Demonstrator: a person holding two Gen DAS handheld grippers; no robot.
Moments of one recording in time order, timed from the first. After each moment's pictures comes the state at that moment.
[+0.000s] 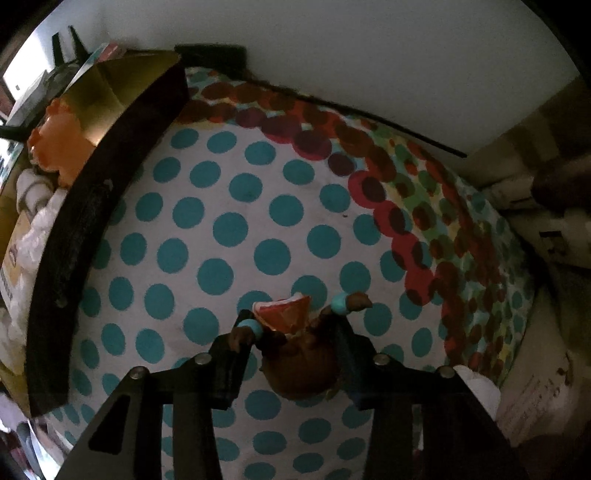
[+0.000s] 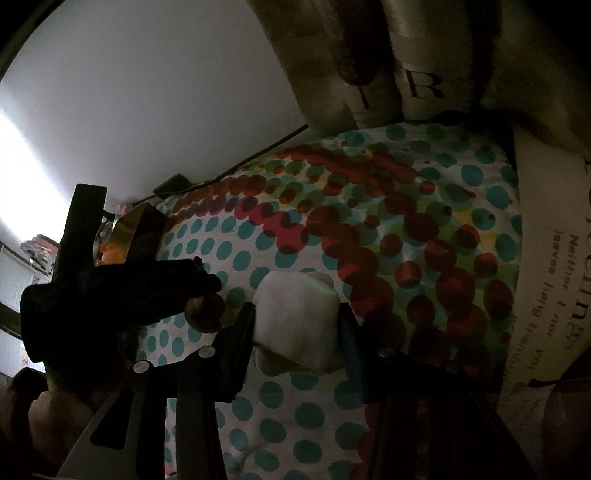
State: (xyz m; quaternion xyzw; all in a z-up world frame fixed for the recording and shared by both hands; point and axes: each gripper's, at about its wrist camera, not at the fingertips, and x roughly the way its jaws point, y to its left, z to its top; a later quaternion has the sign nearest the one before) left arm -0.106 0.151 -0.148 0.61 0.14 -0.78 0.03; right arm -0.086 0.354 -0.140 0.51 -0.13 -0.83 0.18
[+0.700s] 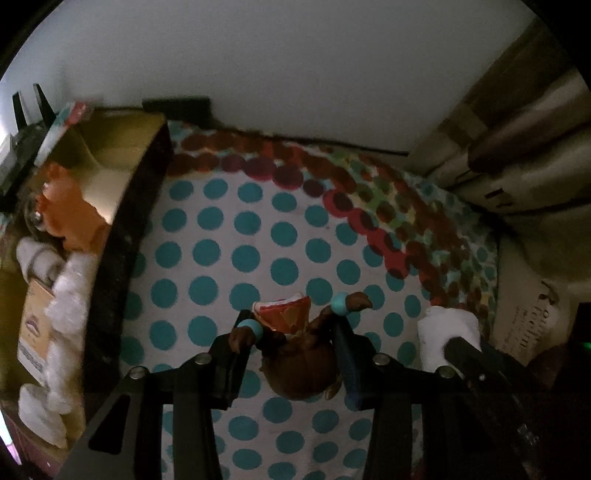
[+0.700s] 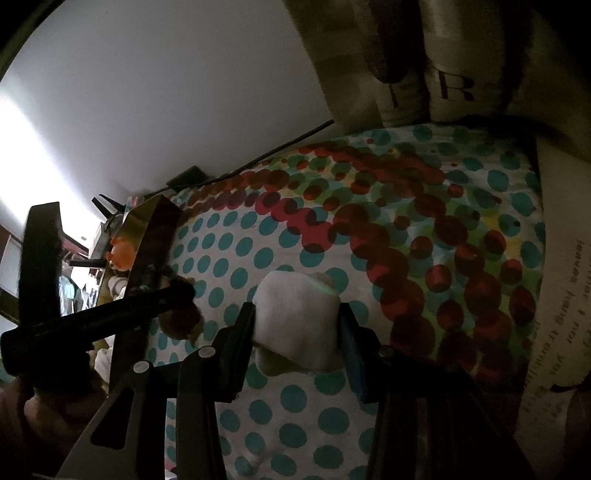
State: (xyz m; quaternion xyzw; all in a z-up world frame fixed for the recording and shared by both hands) left arm -0.083 0.129 -0.111 0.56 0.08 -0.82 -0.09; right arm -0.088 0.335 -0.140 0.51 -0.13 -0.82 0.20
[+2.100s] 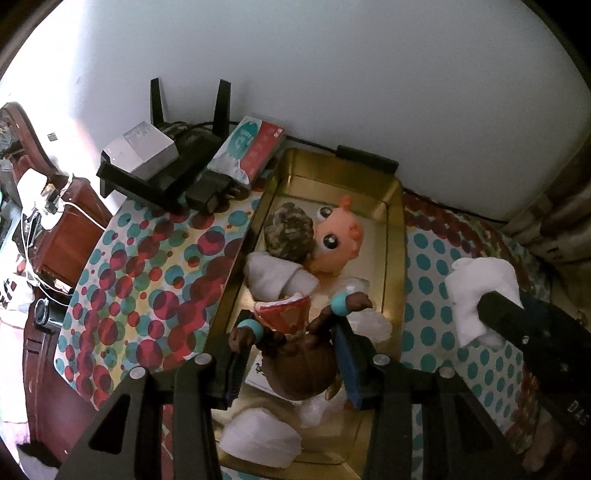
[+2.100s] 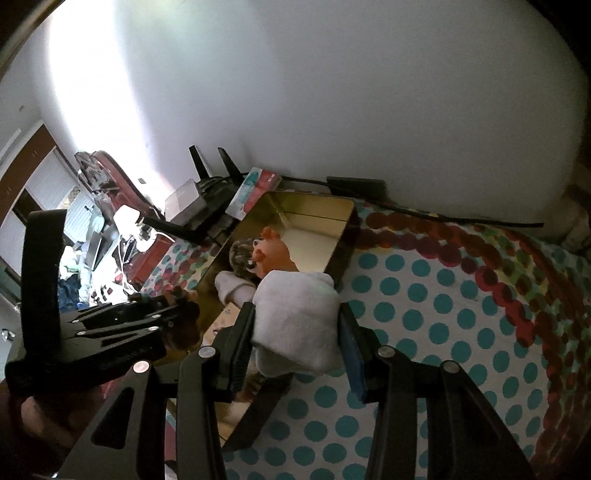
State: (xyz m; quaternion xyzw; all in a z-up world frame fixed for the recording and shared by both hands) left arm -0.047 -0.083 -0.075 0.52 0.07 -0.85 0.02; right arm -0.063 0.101 -0.064 0.45 -0.01 -0.83 0.33
